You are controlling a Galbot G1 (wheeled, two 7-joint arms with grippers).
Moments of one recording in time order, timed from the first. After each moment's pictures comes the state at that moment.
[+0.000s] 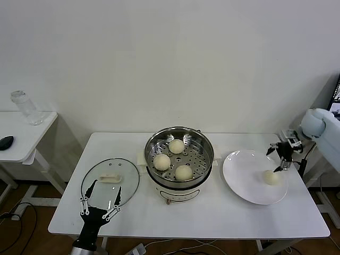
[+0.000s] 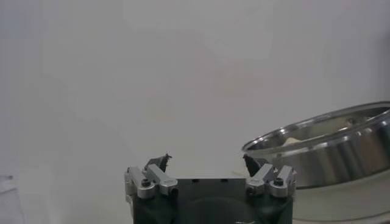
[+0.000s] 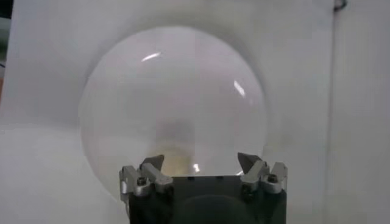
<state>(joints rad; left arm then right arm) 1.71 -1.34 -0.57 -1.98 0.13 -0.45 -0.02 0.10 0.68 -0.75 0.80 -0.07 0.16 -1.23</state>
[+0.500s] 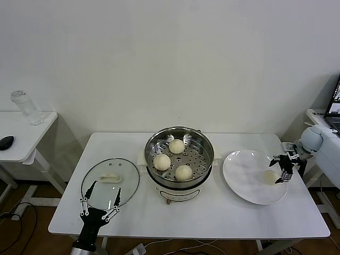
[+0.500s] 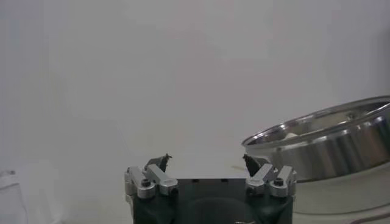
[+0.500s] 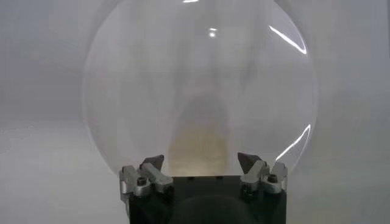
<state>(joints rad) 1.72 -1.34 -0.57 -1.98 0.12 -0.44 -0.02 0.01 0.71 -0.70 0.72 -0.10 0.15 -1.17</state>
